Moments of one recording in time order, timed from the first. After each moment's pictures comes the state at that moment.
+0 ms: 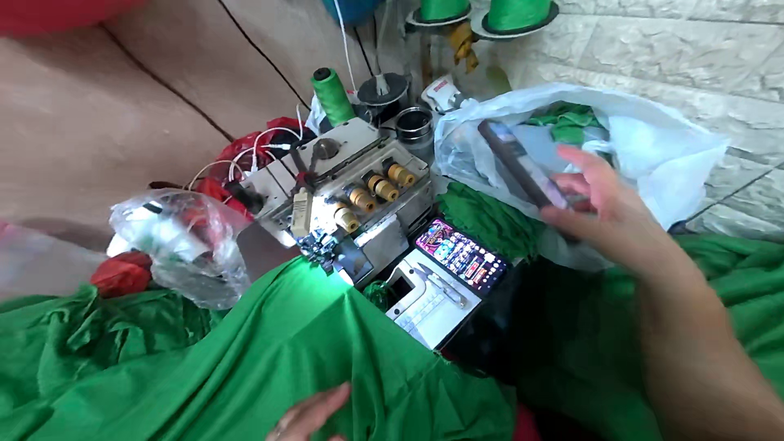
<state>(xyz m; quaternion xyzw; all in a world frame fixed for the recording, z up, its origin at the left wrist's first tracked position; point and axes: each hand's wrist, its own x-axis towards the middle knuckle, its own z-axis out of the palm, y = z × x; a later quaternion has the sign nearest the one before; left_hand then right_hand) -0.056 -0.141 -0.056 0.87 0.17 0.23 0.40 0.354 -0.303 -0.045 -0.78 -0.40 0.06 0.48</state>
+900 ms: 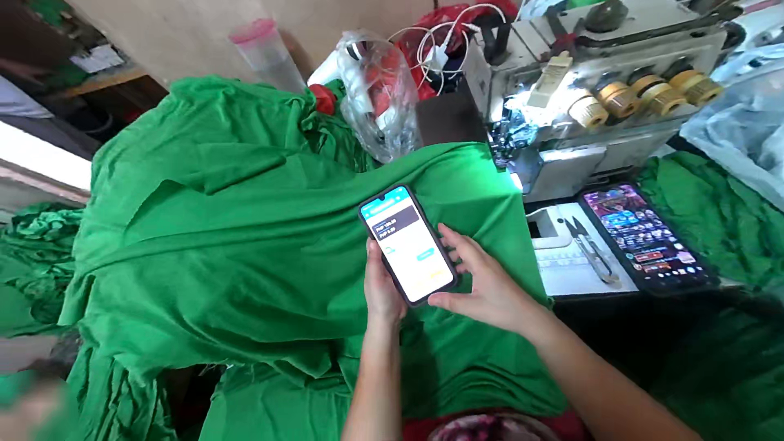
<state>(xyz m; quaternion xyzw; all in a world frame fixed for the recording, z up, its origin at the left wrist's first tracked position) -0.048 -0.138 -0.144 0.34 0.34 0.59 0.65 0.118 -0.178 -0.140 -0.50 -0.67 0.38 0.40</state>
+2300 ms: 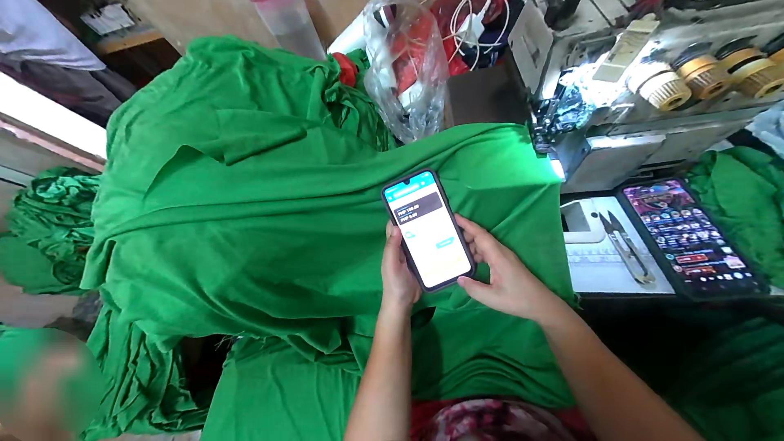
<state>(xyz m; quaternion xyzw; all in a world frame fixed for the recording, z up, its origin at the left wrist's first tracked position) -0.058 -0.133 -0.160 0.35 0.31 0.58 0.66 0.118 -0.168 -0.169 -0.44 -0.69 0.39 0.42</state>
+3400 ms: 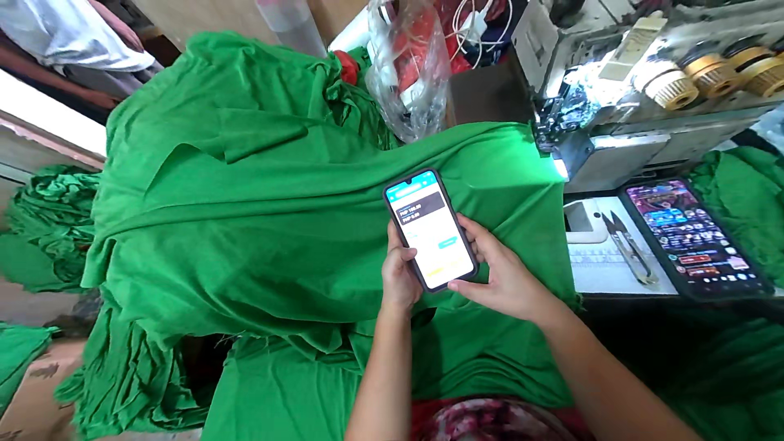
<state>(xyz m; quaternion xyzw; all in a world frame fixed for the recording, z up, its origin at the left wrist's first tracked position) -0.063 -0.134 -0.166 0.35 0.26 0.58 0.69 0.114 -0.168 -0.171 -0.46 -0.68 0.37 0.43</state>
